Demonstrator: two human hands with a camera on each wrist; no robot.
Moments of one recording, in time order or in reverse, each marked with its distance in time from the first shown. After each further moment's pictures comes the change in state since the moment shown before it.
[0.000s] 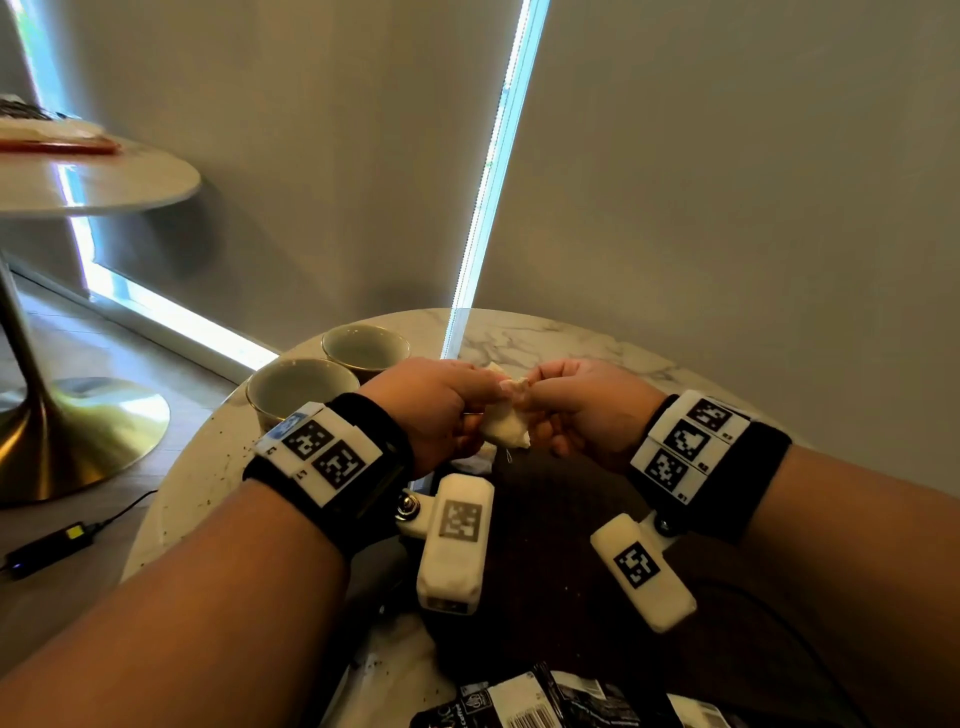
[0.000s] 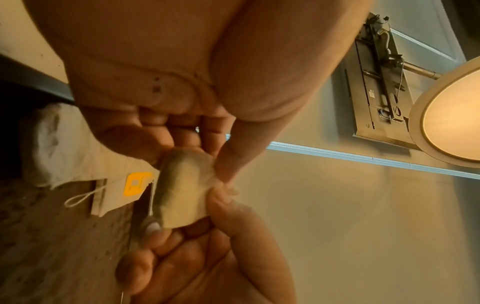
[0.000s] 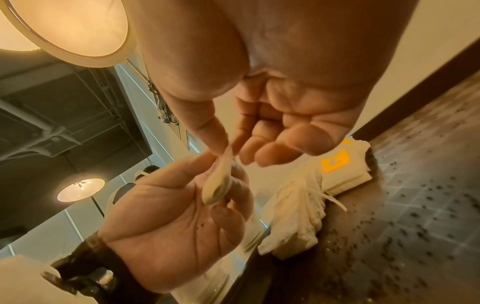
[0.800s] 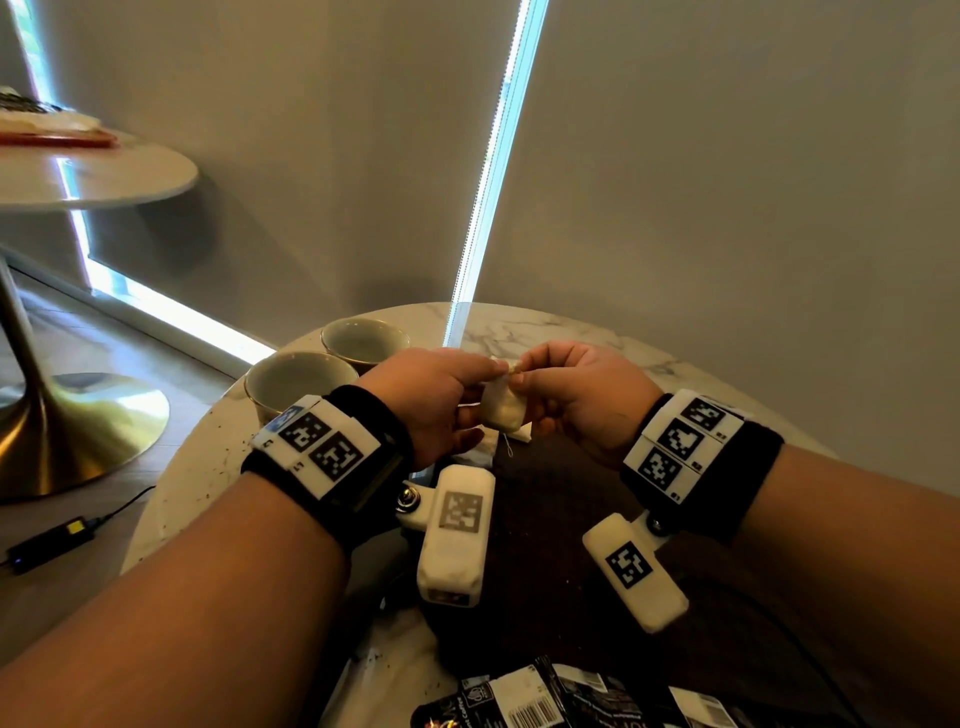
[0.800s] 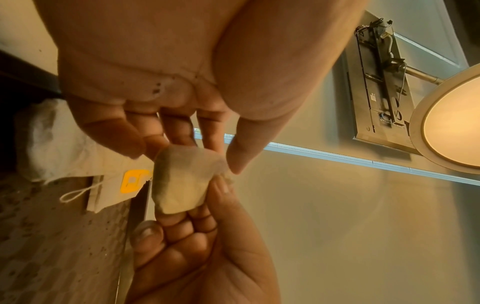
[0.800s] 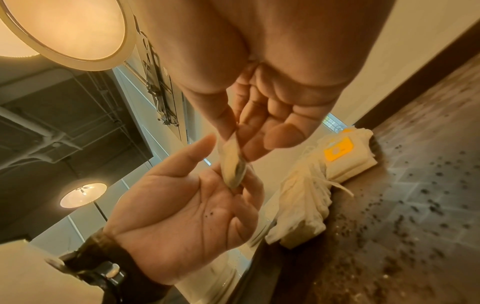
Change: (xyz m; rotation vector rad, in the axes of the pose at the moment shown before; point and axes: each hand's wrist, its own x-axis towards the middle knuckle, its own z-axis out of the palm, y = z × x) left_hand 0.000 0.001 0.003 -0.022 0.055 -0.018; right_hand 0.006 0.005 0.007 0.060 0.123 -0.128
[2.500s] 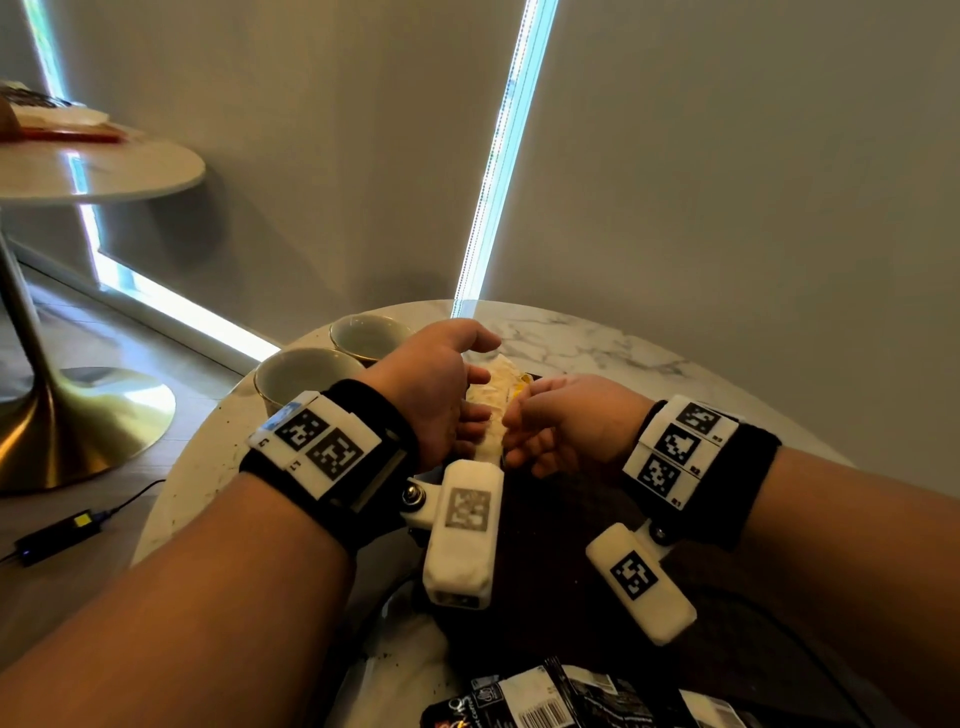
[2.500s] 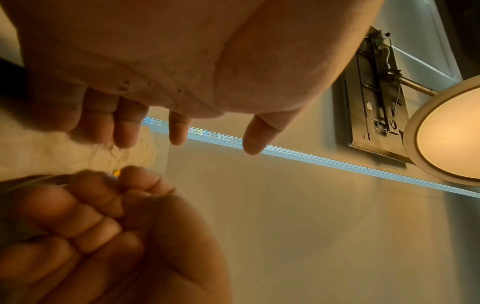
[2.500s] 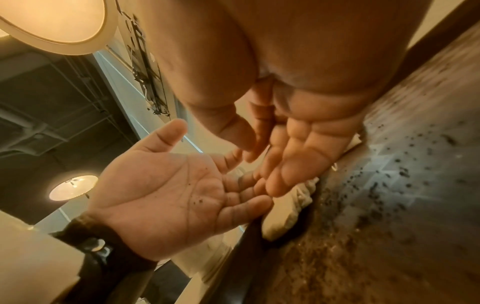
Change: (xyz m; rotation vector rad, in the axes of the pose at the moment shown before) left_hand 0.001 0.012 -0.005 -0.006 -0.027 -0.260; right_hand -0.004 -0.002 0.009 -0.151 -0.153 0.332
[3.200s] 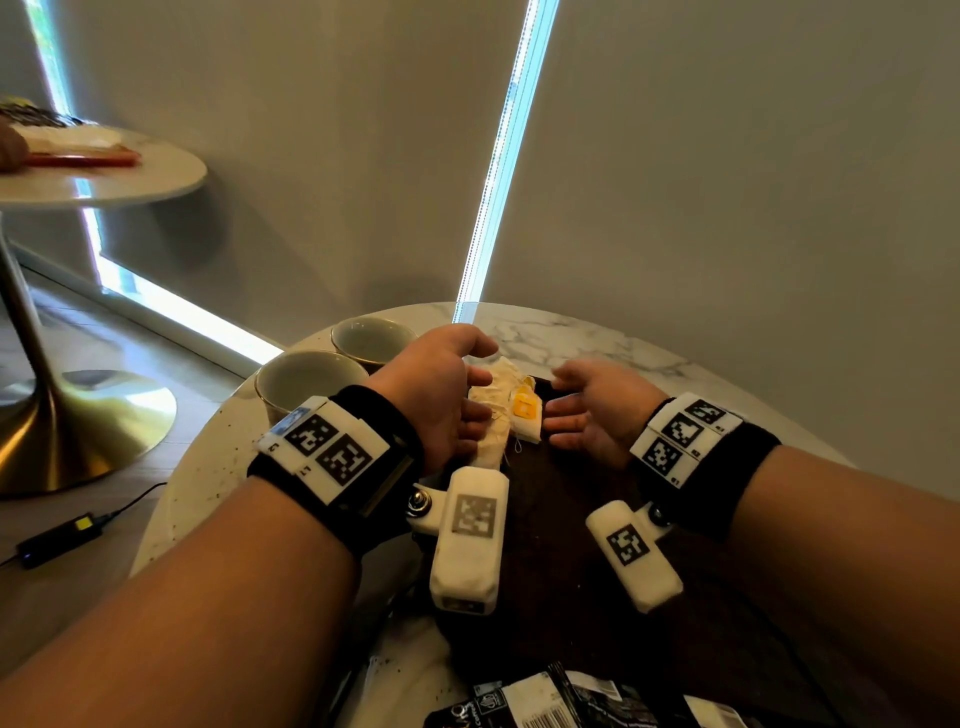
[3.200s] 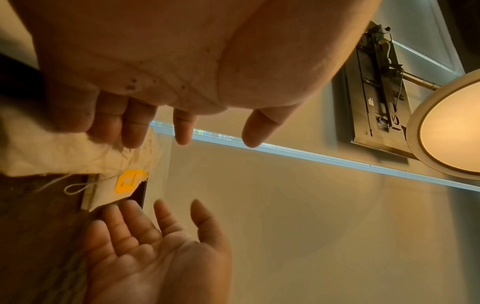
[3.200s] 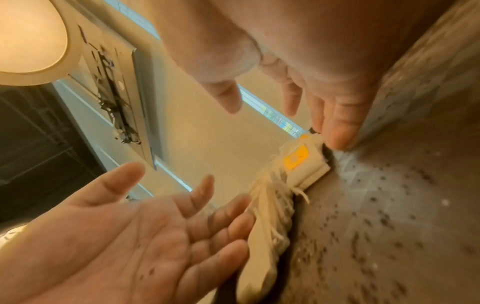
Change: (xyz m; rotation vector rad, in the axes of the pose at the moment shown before) left_hand 0.005 -0.001 0.000 -0.007 0.014 0.020; right_hand 0.031 0.009 -0.019 0.289 0.282 0.111
